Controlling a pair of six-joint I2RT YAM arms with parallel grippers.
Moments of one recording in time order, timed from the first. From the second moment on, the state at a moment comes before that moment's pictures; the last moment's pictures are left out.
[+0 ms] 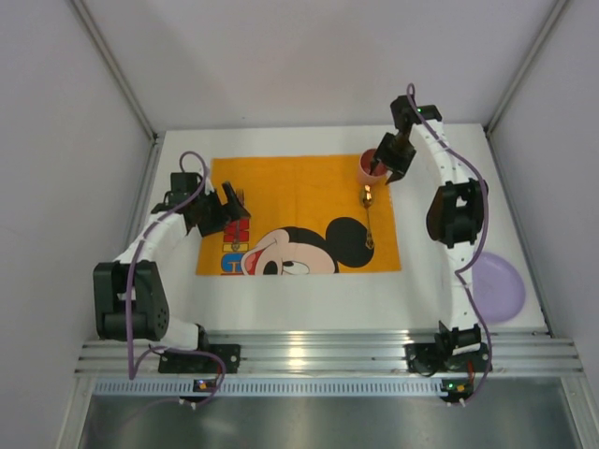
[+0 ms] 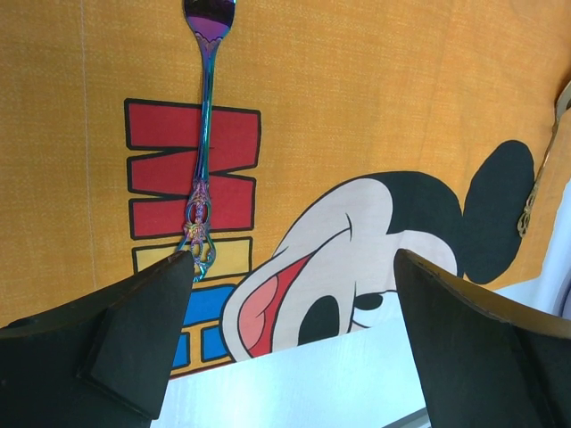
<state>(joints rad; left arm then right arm) 0.01 1.45 0.94 -0.38 0.38 -0.42 0.19 2.37 2.36 -1.28 -0.10 0.68</state>
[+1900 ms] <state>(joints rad) -0.23 1.64 1.07 -0.36 0.36 -0.42 -0.28 1.42 1.05 -0.96 0.03 0.58</state>
